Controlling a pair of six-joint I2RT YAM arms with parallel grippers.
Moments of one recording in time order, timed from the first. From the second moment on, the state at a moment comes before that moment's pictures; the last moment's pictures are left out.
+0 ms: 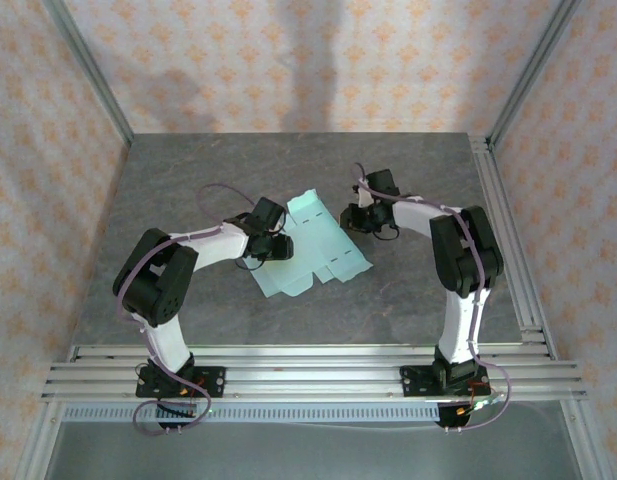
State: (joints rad) left arm -0.46 1.79 1.01 -0.33 0.07 -0.53; right arm 0.32 1.98 1.24 -0.29 -0.43 0.34
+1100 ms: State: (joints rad) left arm -0.46 1.79 1.01 -0.33 0.07 -0.54; right arm 0.53 2.03 1.43 -0.56 0.08 0.17
